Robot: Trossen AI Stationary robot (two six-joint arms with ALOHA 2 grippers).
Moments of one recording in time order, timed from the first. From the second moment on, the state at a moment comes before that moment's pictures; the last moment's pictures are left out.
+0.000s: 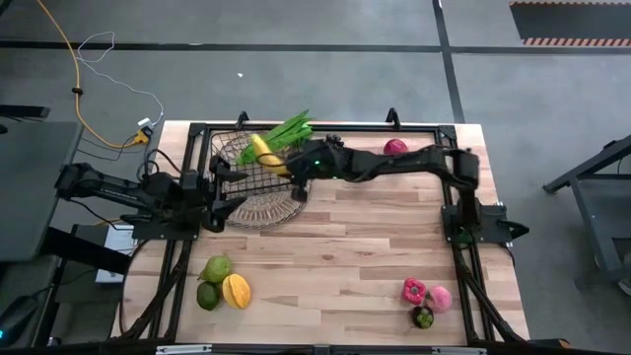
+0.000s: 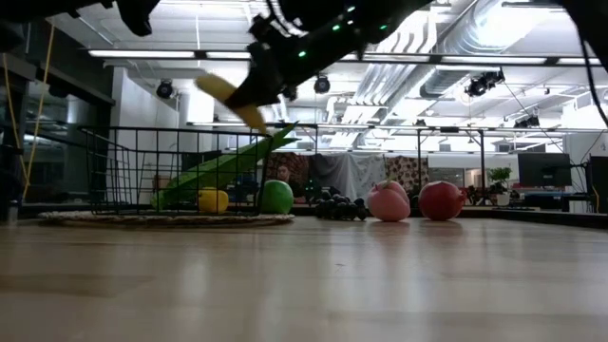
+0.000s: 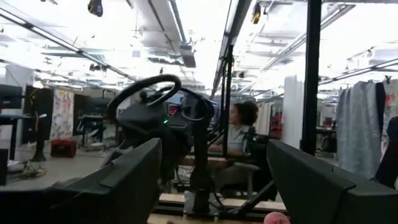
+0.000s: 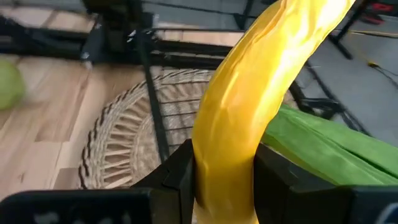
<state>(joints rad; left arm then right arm) -0.06 0.53 0.24 0.69 -0.23 0.03 -0.16 2.00 1.54 -0.01 0.03 -0.21</state>
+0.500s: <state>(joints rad) -0.06 0.53 0.24 0.68 -0.26 0.04 -0.16 2.11 1.65 -0.10 0.10 -0.24</state>
